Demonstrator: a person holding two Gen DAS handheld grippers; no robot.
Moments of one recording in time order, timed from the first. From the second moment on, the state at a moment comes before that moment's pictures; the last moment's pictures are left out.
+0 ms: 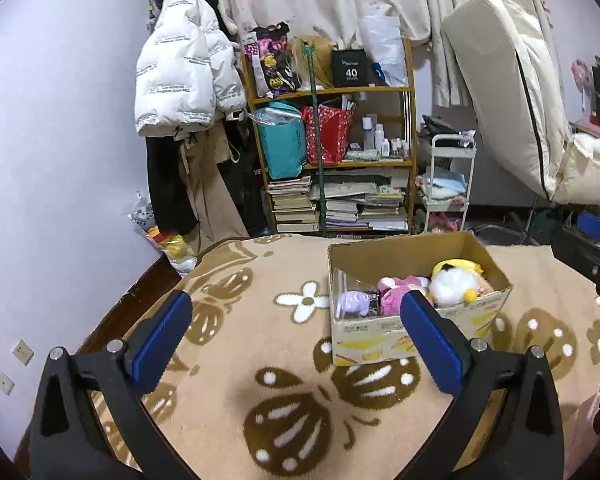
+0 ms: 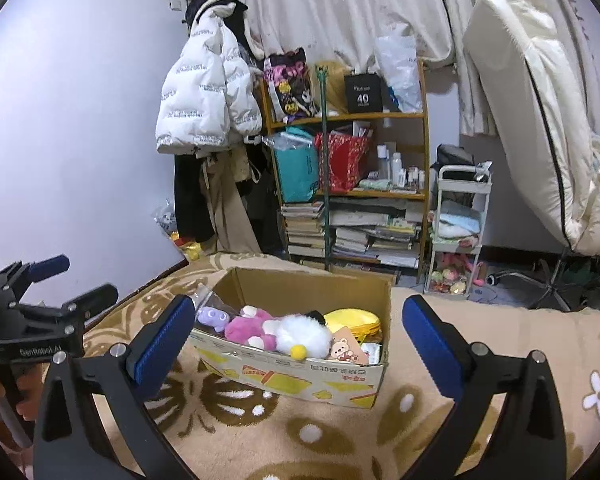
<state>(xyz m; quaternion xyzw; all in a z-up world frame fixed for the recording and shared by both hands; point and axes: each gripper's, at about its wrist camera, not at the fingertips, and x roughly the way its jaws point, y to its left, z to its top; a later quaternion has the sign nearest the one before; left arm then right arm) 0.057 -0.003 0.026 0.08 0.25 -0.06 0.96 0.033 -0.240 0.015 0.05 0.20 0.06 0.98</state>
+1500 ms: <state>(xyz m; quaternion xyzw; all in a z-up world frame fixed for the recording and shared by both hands) -0.015 0.000 0.005 0.08 0.18 -0.05 0.98 -0.035 -0.250 0.001 0.03 0.15 0.05 0.99</state>
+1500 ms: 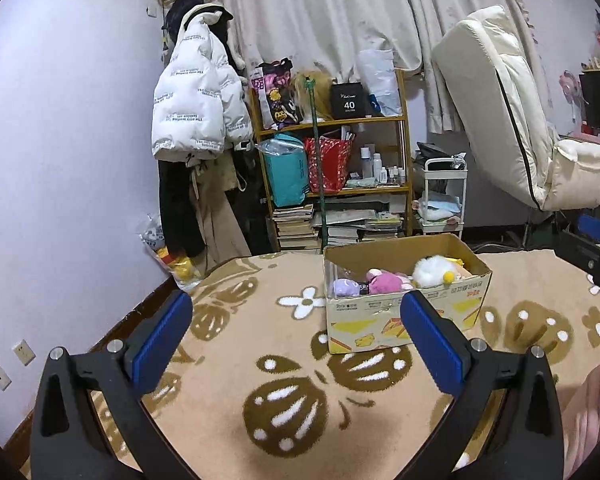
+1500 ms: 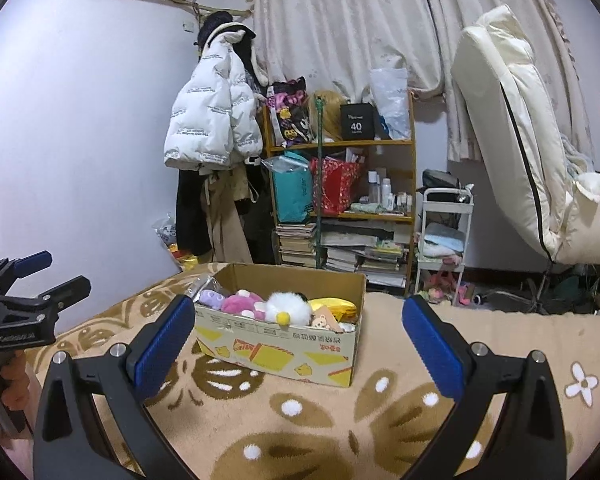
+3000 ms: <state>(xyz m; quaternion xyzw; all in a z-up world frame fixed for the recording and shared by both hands) -0.012 0.000 -0.003 0.07 0.19 -0.06 0.98 -0.033 -0.252 -0.006 0.02 0.17 0.04 0.98</state>
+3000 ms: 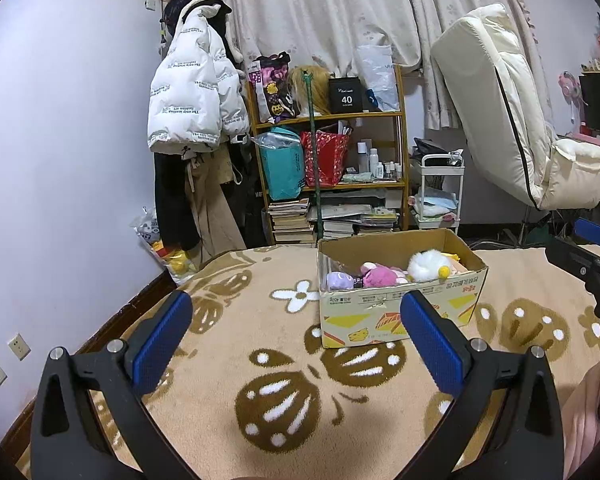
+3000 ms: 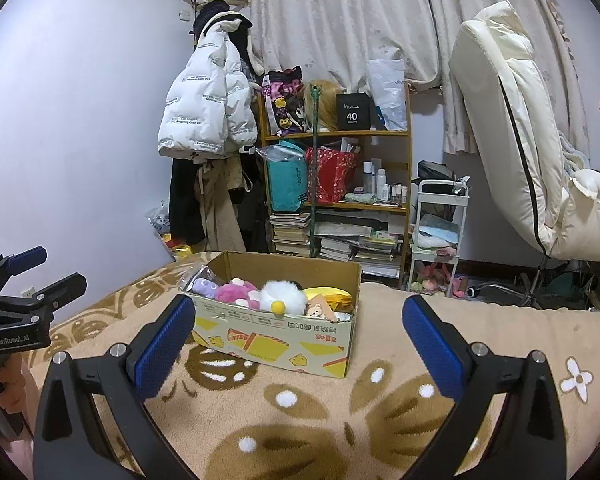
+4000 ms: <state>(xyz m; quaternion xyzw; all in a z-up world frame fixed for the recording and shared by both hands) -0.012 0.002 -0.005 0.07 0.19 -0.06 0.98 -0.034 -0.253 -0.010 0.03 0.17 0.04 0.98</state>
